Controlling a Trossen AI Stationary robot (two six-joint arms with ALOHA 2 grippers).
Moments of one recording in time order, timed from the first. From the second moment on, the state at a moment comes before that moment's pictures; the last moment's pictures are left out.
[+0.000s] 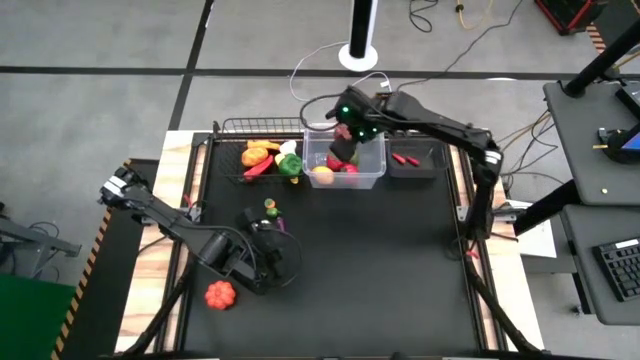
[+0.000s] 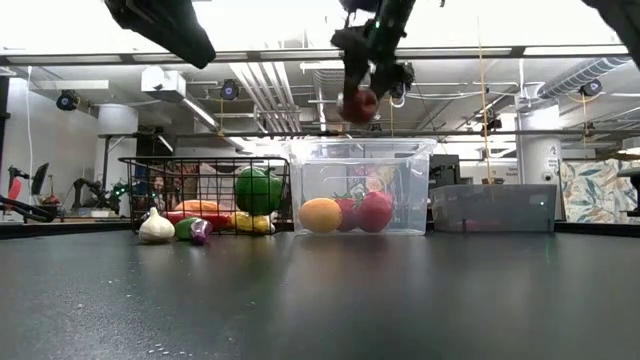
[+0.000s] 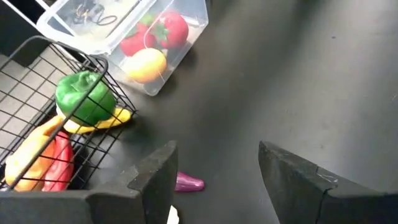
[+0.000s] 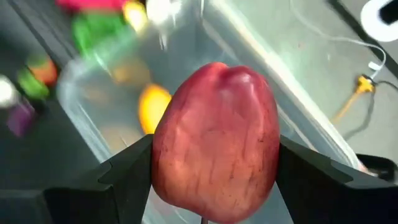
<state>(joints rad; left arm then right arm) -0.55 1.50 1.23 -0.97 -0.82 -0.86 -0.42 1.89 2.00 -1.15 0.13 0.23</state>
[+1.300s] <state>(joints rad) -0.57 1.55 1.22 -0.97 -0.78 -0.93 -0.51 2.09 1.97 -1.20 0.08 0.16</state>
